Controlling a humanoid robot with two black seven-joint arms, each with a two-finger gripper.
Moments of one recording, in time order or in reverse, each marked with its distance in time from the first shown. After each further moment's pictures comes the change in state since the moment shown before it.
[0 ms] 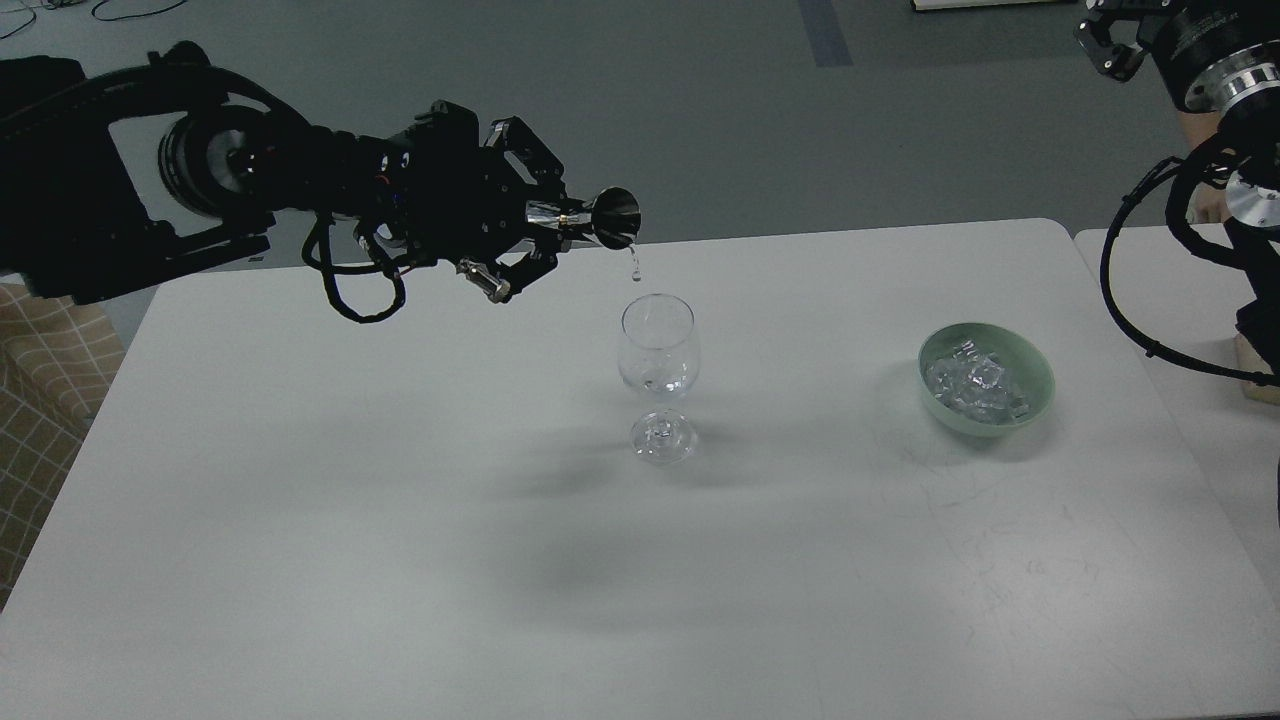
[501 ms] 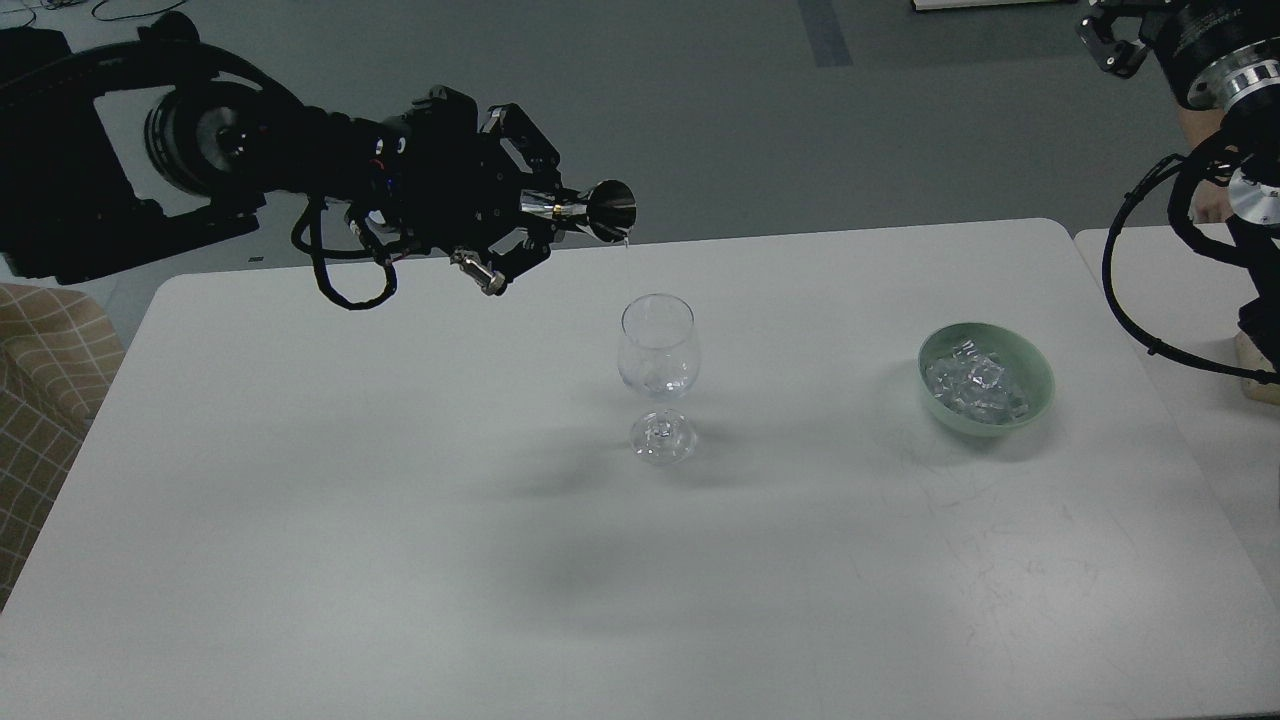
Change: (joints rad) left arm -0.046 -0.001 0.041 -0.001 0.000 0.000 -0.020; right arm 0.001 -0.003 0.000 -0.001 0.000 0.000 0.000
